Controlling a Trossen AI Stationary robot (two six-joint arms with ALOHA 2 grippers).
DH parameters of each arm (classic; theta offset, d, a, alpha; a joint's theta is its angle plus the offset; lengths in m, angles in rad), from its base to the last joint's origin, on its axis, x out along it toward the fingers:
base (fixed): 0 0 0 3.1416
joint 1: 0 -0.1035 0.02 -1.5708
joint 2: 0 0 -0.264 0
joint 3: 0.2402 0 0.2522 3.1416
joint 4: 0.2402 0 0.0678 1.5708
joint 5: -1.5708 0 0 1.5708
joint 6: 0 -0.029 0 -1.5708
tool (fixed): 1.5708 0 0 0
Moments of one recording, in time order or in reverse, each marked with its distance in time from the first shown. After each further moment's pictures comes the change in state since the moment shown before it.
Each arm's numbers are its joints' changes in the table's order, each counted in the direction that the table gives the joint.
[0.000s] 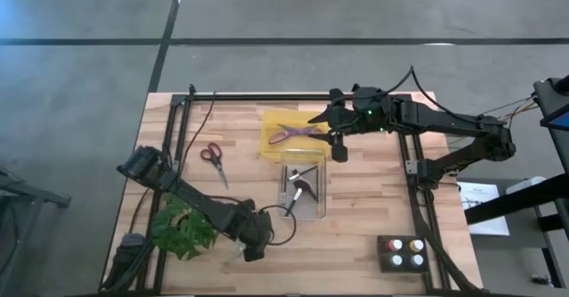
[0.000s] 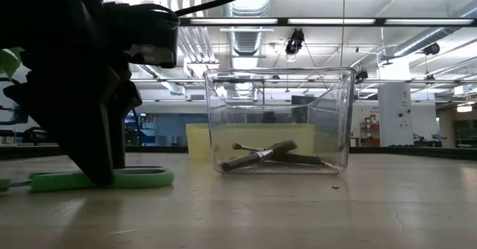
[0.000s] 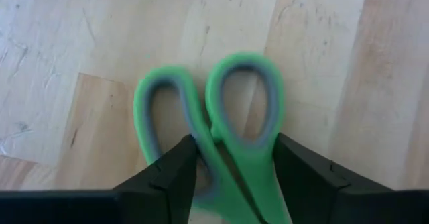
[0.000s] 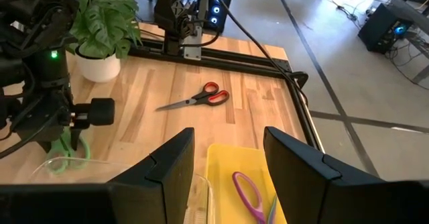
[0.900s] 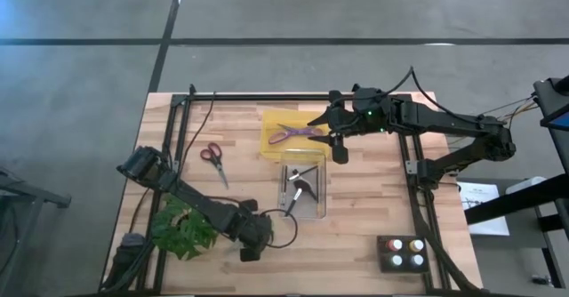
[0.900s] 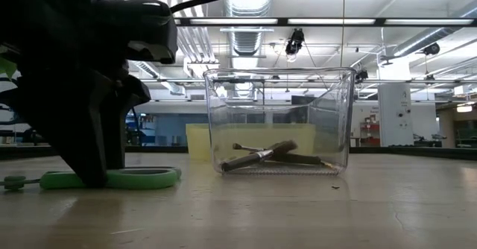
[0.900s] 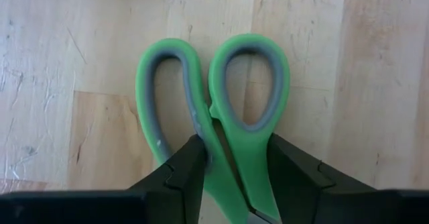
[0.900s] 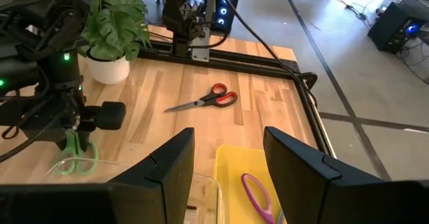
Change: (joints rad) left arm 0.016 -0.003 -0.002 0.014 -0.016 -0.145; right arm -0.005 0.000 0.000 0.003 0.025 -0.016
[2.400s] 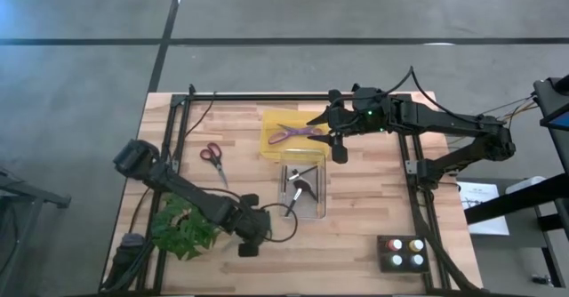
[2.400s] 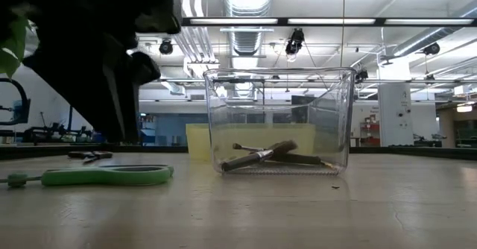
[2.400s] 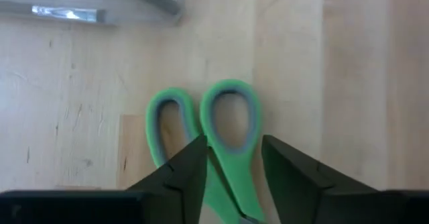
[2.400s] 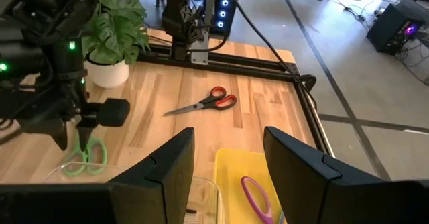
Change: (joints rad) left arm -0.031 0.128 -0.003 0.023 0.035 -0.100; right arm 0.000 0.000 0.000 -0.012 0.001 -0.006
